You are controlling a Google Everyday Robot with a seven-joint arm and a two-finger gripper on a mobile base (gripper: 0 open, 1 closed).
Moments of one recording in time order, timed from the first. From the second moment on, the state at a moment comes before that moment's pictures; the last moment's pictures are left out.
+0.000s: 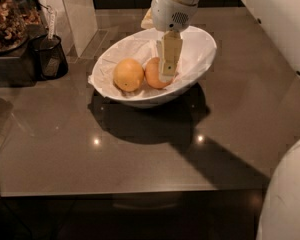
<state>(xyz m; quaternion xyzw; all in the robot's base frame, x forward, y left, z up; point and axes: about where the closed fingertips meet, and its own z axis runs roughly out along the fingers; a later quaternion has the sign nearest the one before) 0.602 -0.023 0.938 -0.77 0.61 0.06 0.17</state>
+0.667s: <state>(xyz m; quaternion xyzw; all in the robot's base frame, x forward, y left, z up) 0.612 -0.033 0.918 -0.75 0.63 0.08 0.18</state>
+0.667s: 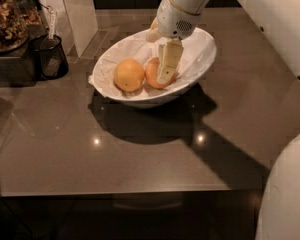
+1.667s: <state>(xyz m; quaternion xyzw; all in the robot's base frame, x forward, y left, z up) 0.620 -0.028 0.905 -0.75 0.63 0.10 0.18</state>
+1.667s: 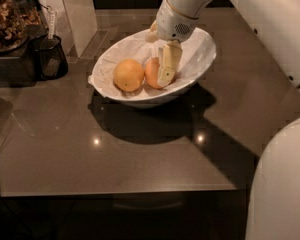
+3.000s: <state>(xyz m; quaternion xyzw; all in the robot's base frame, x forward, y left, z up) 0.623 -0.037 0.873 -0.74 0.64 0.14 0.17</state>
